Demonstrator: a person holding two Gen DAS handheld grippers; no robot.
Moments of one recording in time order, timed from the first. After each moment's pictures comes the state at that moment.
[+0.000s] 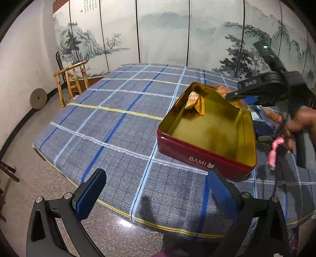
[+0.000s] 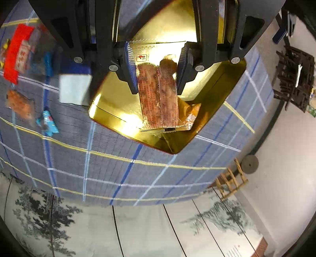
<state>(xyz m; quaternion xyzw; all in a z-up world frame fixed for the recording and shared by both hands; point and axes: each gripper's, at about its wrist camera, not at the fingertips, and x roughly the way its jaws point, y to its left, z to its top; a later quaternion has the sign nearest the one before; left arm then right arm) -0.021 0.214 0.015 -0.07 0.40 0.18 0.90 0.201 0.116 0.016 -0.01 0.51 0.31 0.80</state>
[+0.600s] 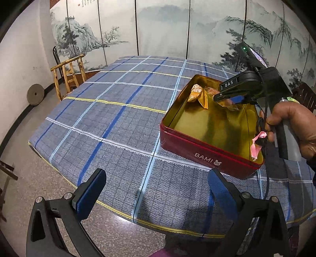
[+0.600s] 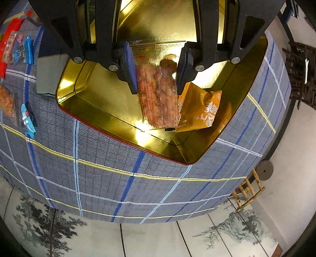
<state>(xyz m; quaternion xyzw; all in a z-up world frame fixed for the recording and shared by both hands) -0.014 0.223 0.006 -0.08 0.42 0.16 0.89 0.231 0.154 -0.025 -0.03 0.55 0.26 0.80</state>
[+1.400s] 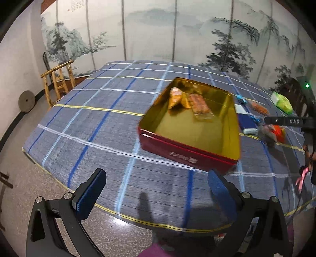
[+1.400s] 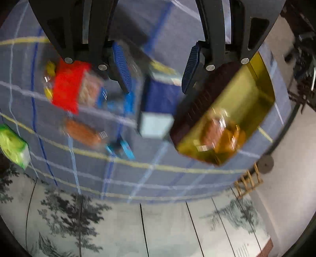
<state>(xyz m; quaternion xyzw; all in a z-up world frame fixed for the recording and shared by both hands) -0.017 0.191 0.018 -0.06 0.41 0.12 0.90 0.168 -0.022 0.015 -0.05 0.49 0.25 0.83</state>
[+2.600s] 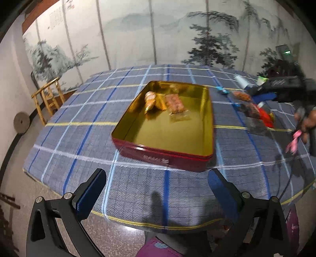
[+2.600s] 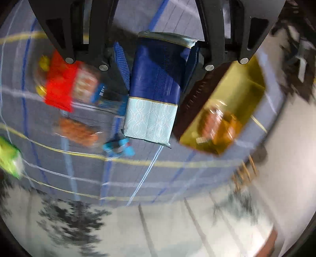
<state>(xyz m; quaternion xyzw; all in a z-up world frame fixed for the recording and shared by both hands) -0.012 0.144 0.032 0.00 0.41 0.08 0.91 0.187 -0.053 0.029 0.04 0.49 0.27 0.83</state>
